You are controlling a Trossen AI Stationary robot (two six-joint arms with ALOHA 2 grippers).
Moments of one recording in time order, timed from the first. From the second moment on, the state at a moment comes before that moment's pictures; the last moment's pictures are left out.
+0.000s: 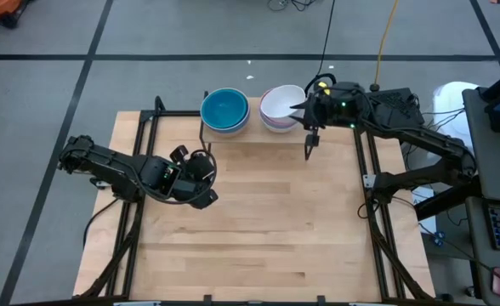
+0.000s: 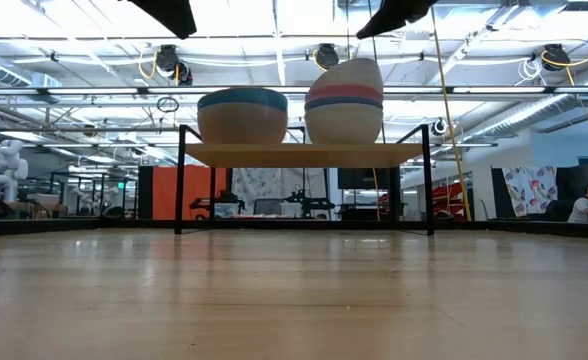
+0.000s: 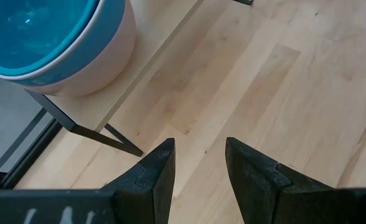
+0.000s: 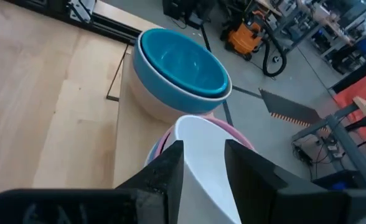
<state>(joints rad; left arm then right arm) -0.31 1.45 1.47 -1.23 -0.67 -0.73 -0.43 1.18 1.27 -0.51 0.00 -0.57</state>
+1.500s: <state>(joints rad) -0.31 1.45 1.47 -1.23 -0.67 -0.70 -0.52 1.19 1.29 -0.68 -0.05 -0.64</state>
